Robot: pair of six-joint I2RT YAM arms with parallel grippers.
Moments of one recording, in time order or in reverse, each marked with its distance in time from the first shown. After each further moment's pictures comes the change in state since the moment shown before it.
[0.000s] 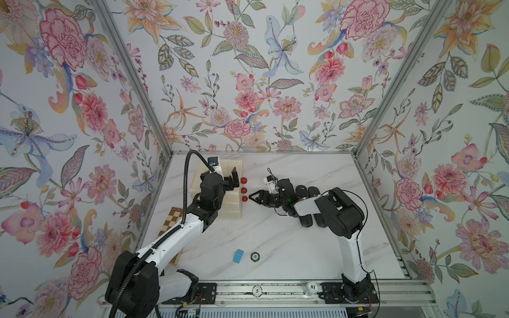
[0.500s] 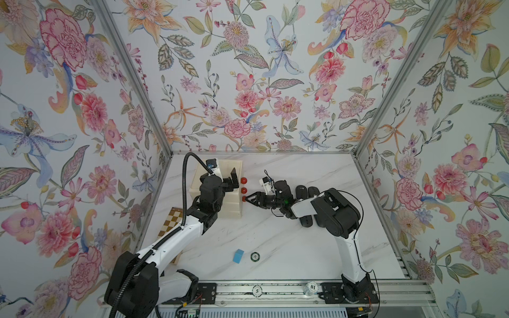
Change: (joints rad) left arm 0.000 -0.011 -0.036 0.048 -0.003 -0.026; right arm 0.022 0.023 0.007 0.057 -0.032 0.034
